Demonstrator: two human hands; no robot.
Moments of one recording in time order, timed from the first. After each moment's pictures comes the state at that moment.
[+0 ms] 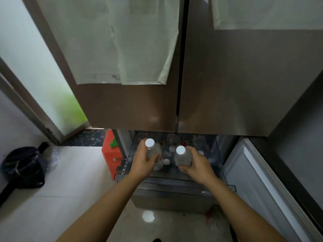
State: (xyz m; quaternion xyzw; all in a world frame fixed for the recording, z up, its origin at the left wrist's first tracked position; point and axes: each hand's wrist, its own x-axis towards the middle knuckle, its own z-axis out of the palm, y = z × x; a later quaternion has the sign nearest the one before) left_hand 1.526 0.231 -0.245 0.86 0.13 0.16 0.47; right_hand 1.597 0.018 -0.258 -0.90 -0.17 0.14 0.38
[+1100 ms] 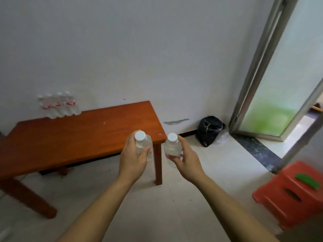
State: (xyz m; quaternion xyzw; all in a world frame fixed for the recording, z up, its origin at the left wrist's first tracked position) left_hand 0.753 0.399 -0.151 0.61 0.60 0.48 0.18; right_hand 0.945 0.425 -0.198 -0.54 -0.68 0.27 0.41
